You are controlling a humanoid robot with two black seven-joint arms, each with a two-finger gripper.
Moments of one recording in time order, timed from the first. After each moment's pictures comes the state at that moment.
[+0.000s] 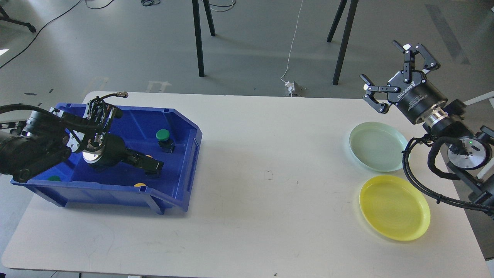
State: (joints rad) left arm -1.08 0.60 0.18 -0.82 1.49 -0.49 -0.49; right arm 0.67 -0.57 0.68 0.93 0.11 0.49 0.24
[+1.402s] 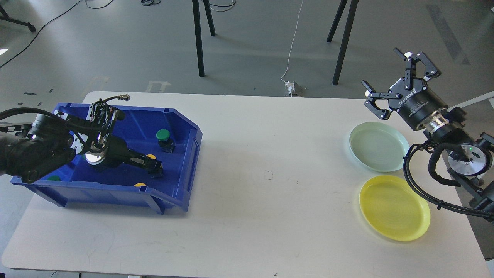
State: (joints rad) left arm -1.07 0.57 0.17 -0.77 1.49 -0.49 -0.49; right arm 0.64 -0.57 0.69 0.93 0.11 0.49 0.24
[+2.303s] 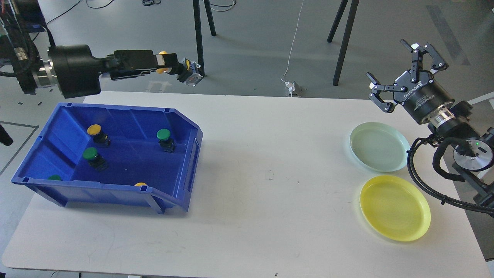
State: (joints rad) left arm -1.15 0.94 -0.27 -1.39 0.97 -0.49 -0.49; right arm 0.65 -0.59 0.72 0.95 0.11 0.49 0.24
